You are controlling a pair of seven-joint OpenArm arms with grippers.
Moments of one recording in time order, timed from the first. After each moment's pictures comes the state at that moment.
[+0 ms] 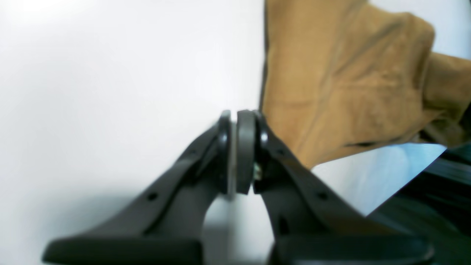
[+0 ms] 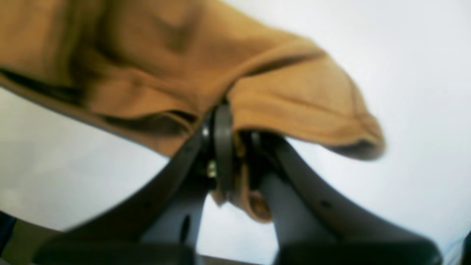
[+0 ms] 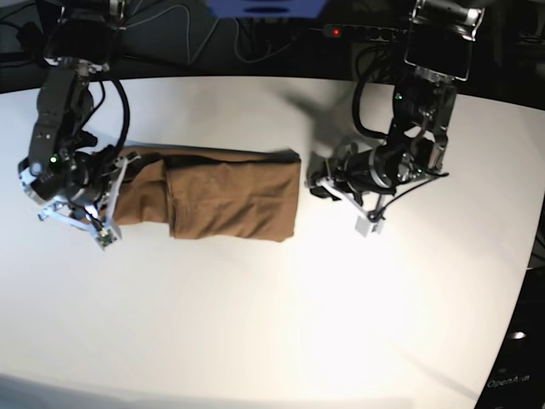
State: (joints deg) left arm -2.1 -12.1 10.9 80.6 -47.8 -0.9 51.6; right arm -0.6 9.6 14.5 106.9 4.8 40.8 -78.1
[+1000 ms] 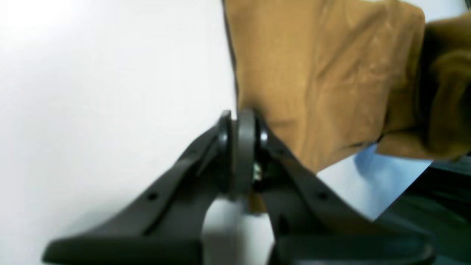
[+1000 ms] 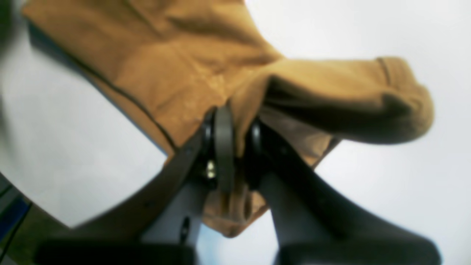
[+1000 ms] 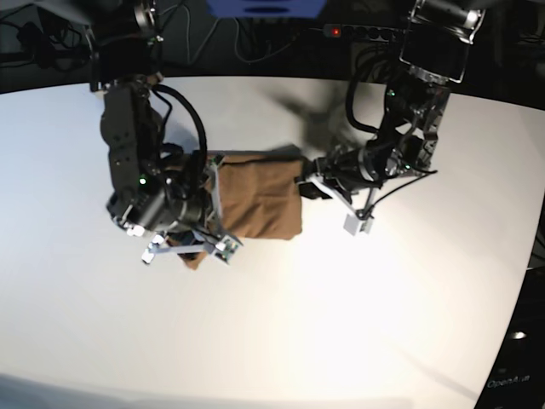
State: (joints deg) left arm -2.4 -12.2 15.7 77.1 -48.0 -2.0 45.0; right arm 7.7 3.9 -10.9 106.0 4.8 40.8 -82.3
